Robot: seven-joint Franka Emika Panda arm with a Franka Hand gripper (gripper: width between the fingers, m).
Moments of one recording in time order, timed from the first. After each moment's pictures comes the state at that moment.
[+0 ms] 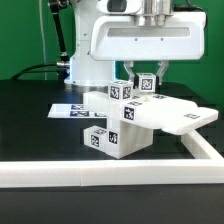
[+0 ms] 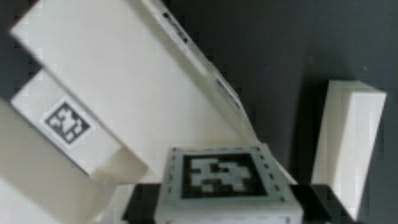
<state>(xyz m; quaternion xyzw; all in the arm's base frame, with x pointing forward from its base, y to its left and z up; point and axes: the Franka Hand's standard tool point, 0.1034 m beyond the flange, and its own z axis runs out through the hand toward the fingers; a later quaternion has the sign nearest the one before) 0.512 0.065 0.111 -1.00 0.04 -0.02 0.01</state>
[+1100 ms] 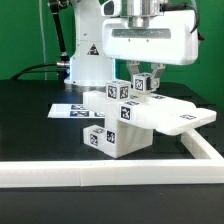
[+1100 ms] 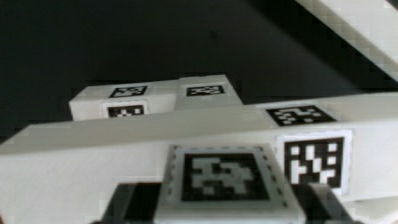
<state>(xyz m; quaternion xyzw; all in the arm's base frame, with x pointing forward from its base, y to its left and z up) 0.513 0.065 0.111 -0.87 0.49 -0.01 0.03</state>
